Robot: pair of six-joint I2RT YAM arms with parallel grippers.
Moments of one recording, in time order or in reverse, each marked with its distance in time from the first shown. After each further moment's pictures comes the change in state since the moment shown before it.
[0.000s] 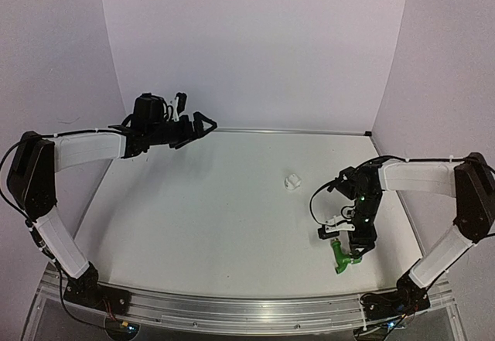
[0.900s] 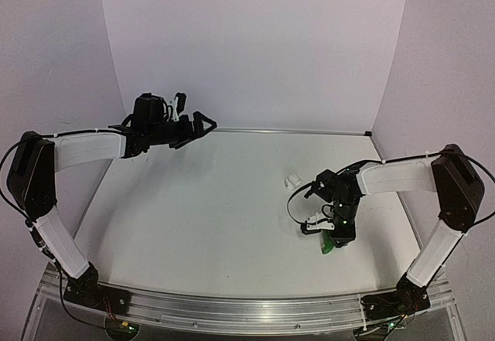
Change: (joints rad) left arm 0.000 0.000 0.000 0.000 -0.009 -0.009; right arm 0.135 0.141 0.052 0.176 0.163 0.174
